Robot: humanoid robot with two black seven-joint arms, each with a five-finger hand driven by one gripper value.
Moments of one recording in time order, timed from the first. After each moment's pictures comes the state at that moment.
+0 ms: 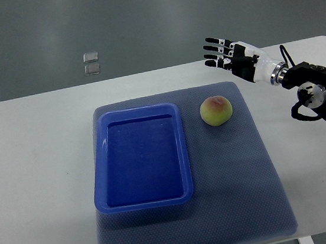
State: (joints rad) left arm 0.04 0.00 -0.04 -0.13 0.01 -0.02 0.14; right arm 0.87 -0.30 0.51 0.61 -0.23 0.42 0.20
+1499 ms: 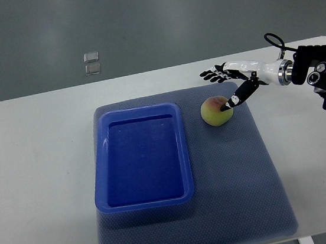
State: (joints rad) left arm 0.04 0.00 -0.04 -0.13 0.01 -0.02 0.14; right arm 0.99 -0.48 0.22 0.84 -0.96 0.31 0.31
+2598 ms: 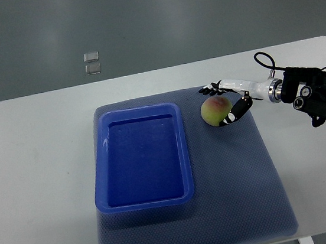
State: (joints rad) left arm 0.04 0.00 -0.04 -0.13 0.01 -0.02 0.14; right arm 0.94 -0.42 0.14 0.80 -1.06 0.16 0.31
